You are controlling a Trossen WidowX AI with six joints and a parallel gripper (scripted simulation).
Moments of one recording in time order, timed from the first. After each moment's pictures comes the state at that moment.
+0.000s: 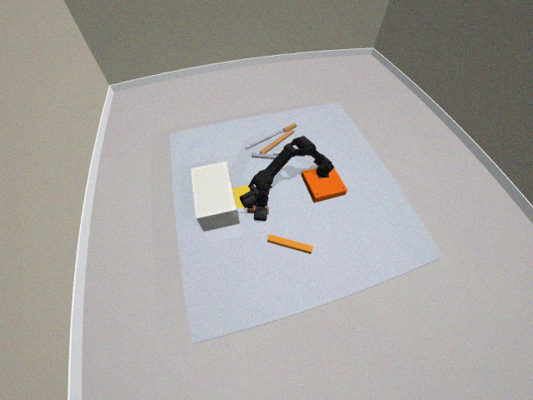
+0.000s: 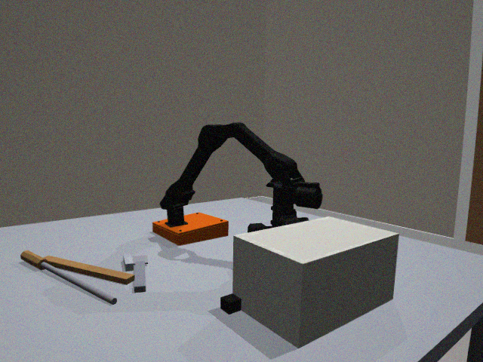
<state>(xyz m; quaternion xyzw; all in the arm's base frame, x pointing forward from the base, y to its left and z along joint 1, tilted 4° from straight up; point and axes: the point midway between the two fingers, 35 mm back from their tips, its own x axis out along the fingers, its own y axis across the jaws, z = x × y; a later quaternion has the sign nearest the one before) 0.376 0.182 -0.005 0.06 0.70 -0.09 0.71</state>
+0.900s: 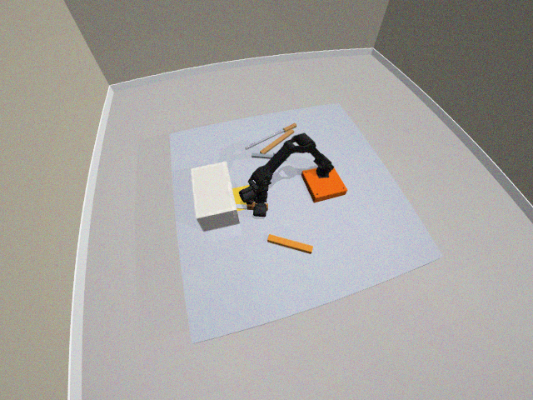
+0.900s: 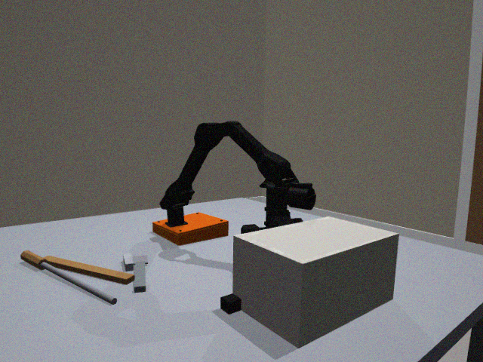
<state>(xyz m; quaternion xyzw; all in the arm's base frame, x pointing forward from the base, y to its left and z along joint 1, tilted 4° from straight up) 0.377 0.161 -0.004 0.06 0.70 -0.09 0.71</state>
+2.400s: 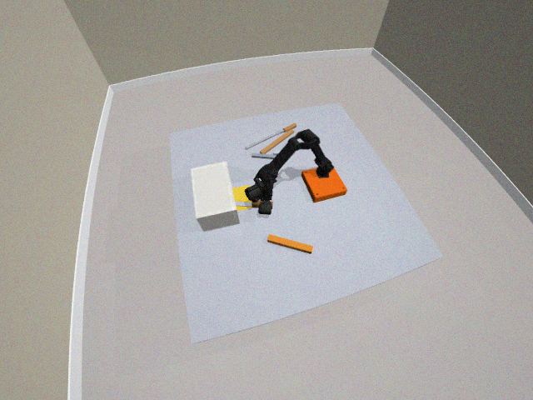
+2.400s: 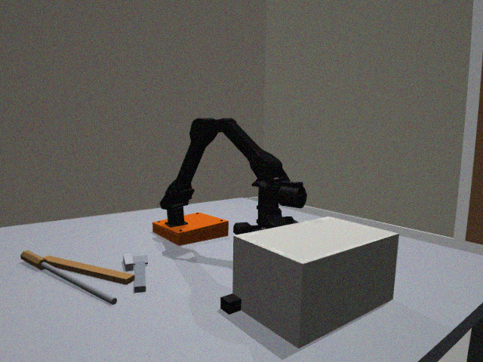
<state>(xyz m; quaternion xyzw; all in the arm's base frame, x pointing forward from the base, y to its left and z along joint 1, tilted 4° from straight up) 0.350 0.151 -0.004 0.06 0.70 -0.09 0.71</state>
